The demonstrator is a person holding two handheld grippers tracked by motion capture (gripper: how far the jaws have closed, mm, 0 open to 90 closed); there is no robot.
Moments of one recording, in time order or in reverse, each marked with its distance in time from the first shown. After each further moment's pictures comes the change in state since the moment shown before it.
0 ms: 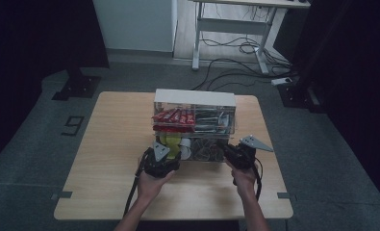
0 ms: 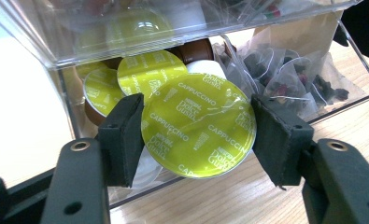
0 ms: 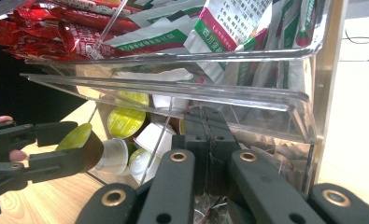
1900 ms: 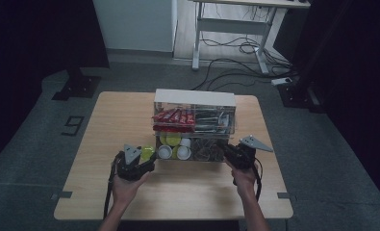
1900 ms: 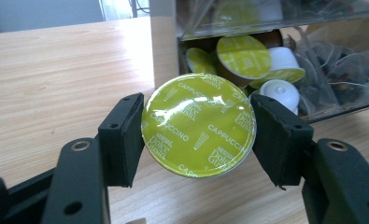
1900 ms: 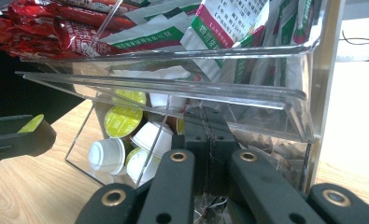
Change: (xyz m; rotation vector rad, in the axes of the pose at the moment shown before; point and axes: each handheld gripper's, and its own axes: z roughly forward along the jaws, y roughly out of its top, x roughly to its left) left arm 0.058 -0.020 -0.041 -0.007 0.082 -0.063; right arm -0.001 -0.001 0.001 0.000 -0.009 -0.008
